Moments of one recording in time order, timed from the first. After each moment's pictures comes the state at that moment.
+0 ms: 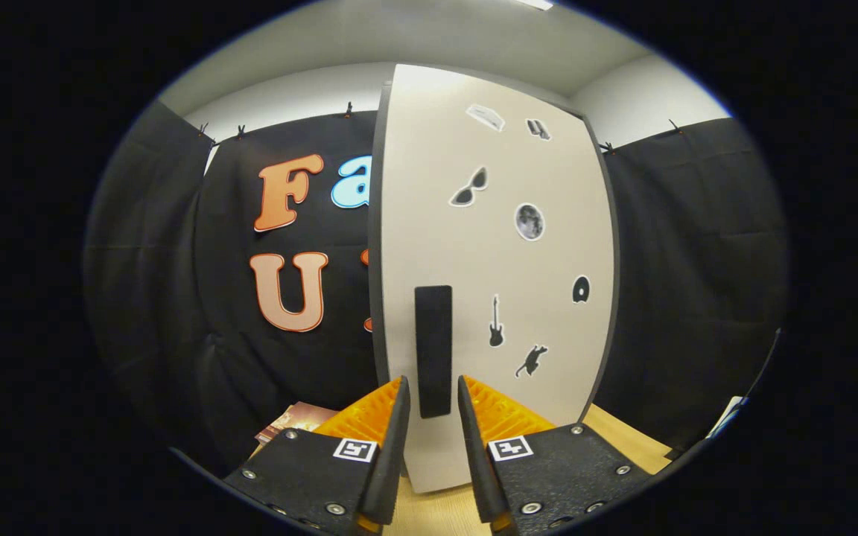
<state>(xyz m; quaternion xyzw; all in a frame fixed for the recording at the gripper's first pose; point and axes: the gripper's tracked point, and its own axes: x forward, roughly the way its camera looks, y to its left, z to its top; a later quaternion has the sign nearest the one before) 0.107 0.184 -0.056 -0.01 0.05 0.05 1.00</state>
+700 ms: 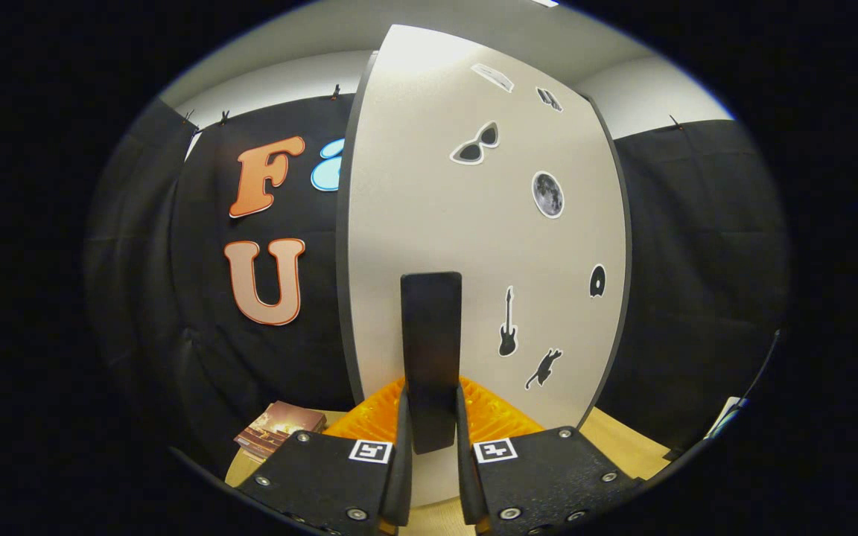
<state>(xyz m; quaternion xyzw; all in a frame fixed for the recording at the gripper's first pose) 0.142 0.175 -0.072 -0.01 0.08 0.03 1.00</state>
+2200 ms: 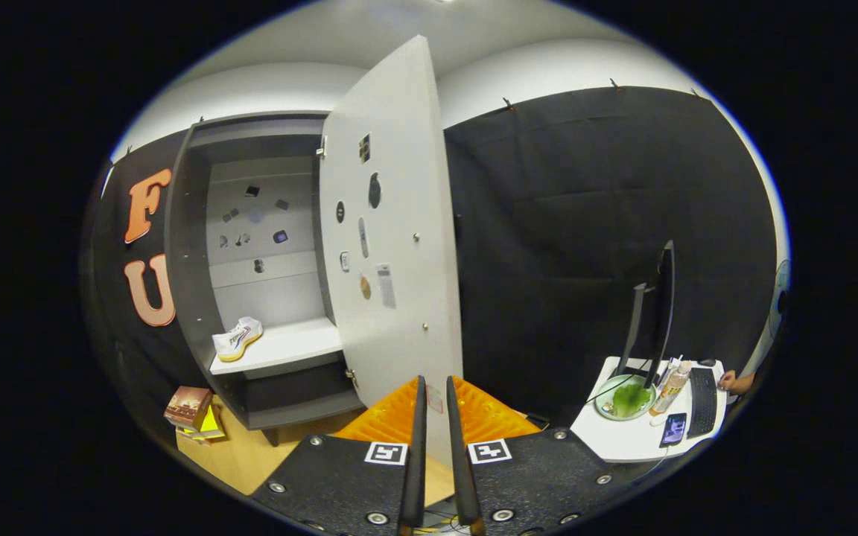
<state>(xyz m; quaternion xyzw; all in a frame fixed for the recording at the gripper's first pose) -0.041 -0.105 -0.121 0.04 0.10 -0.19 0.98</state>
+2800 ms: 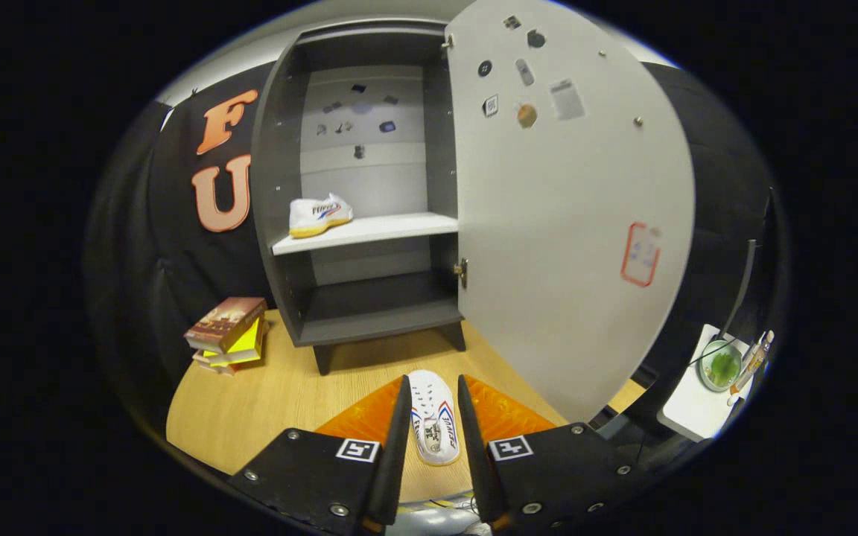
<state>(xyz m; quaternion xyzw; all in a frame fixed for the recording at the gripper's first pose) 0.019 0.023 -0.335 0.00 0.24 -0.02 0.97</state>
